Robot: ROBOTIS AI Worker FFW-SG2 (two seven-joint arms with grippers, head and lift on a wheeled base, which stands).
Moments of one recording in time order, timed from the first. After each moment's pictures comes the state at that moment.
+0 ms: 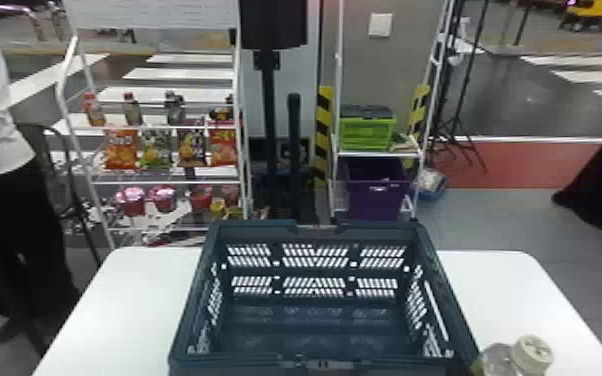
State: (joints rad) left arm 0.88 0.35 -0.17 -2.07 0.14 -0.51 0.27; right arm 0.80 -0.11 0.10 -2.25 -0.08 -0.14 -0.06
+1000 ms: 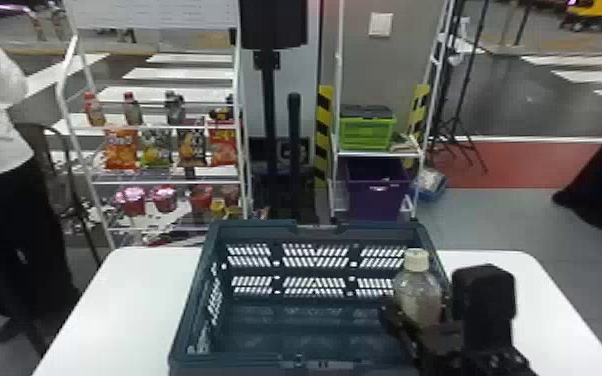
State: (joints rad) left arm 0.89 0.35 -0.17 -2.05 0.15 -0.52 0.27; right arm 0.24 -0.12 0.22 -2.33 -0.05 0.89 -0.08
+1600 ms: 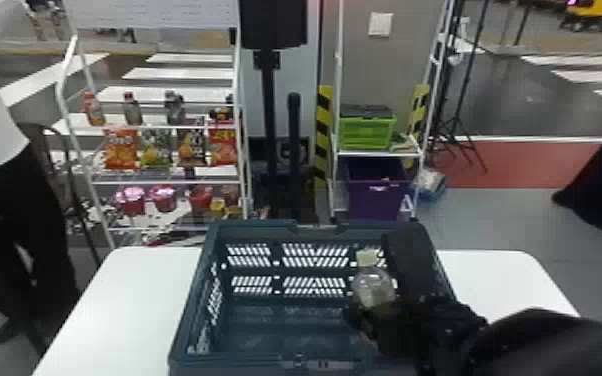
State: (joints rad) left arm 0.89 0.35 -0.17 -2.05 0.15 -0.52 0.27; right arm -0.09 -0.08 0.30 -2.14 -0.12 1.29 -0.08
